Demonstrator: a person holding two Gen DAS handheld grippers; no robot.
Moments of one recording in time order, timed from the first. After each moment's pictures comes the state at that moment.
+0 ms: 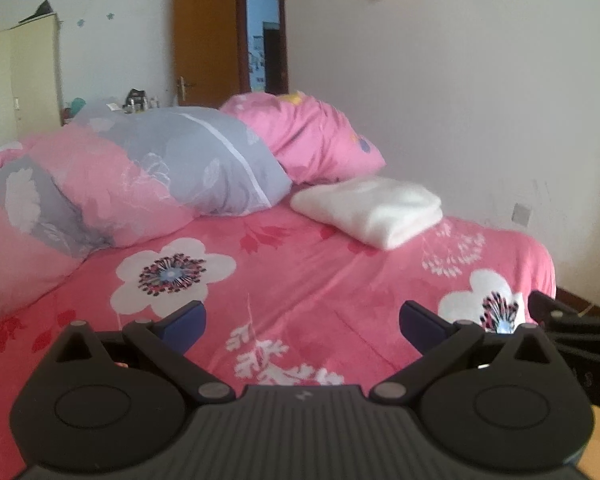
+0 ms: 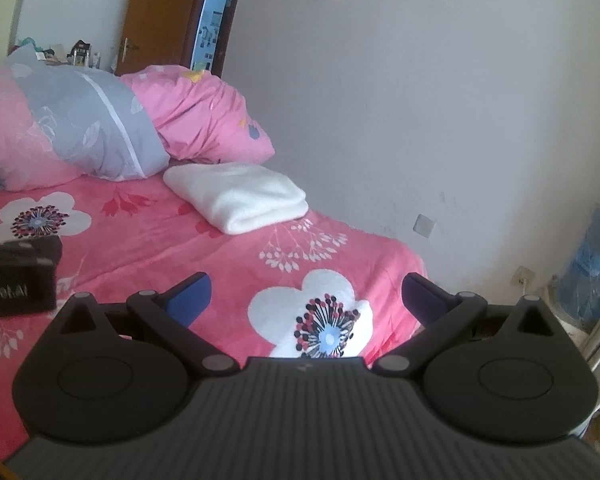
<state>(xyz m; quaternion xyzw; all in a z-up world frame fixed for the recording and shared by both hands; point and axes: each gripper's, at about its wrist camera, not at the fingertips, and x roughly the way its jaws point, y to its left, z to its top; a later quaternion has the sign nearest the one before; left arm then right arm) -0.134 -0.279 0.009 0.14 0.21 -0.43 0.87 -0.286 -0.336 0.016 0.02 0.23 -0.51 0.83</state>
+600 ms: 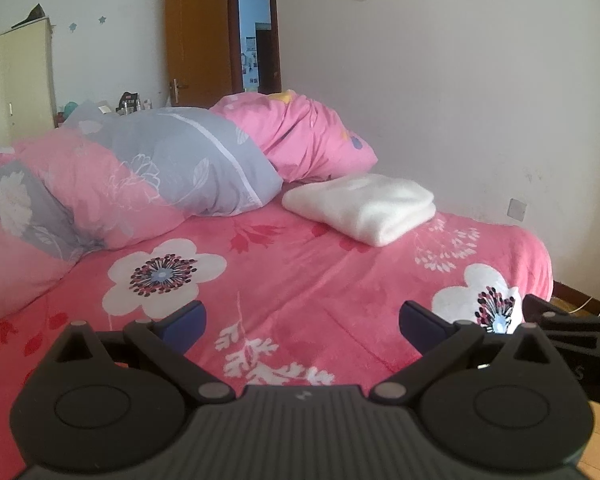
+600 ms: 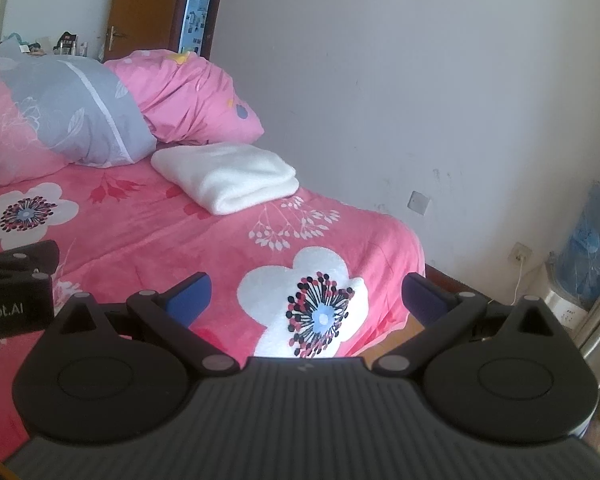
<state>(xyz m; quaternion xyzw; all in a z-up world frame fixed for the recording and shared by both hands) -0.141 -0.285 0.007 0.14 0.20 -0.43 0.87 -0.288 -0.349 0.004 0.05 0.24 -0.51 0.82</state>
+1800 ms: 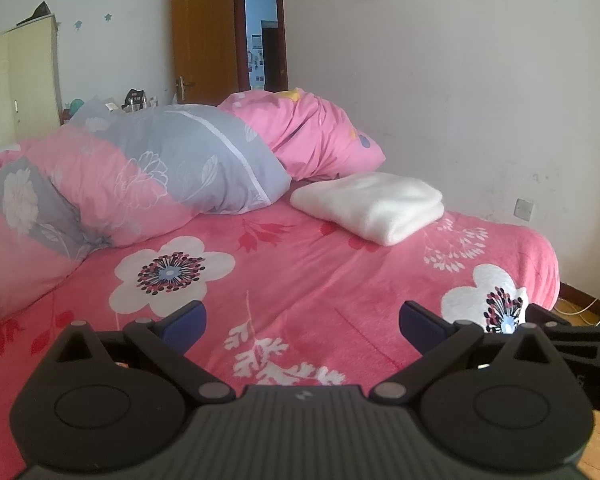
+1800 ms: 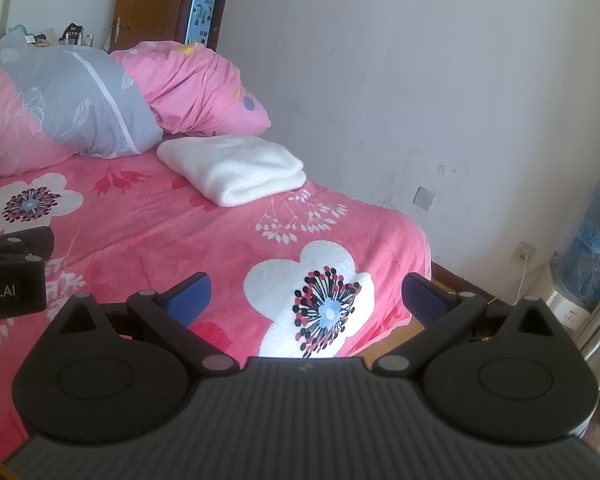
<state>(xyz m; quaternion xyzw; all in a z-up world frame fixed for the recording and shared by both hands) -0.133 -0.282 0.012 0.14 0.21 -0.42 0.87 -0.283 -0.350 0.000 0.05 0.25 -0.51 0.82</state>
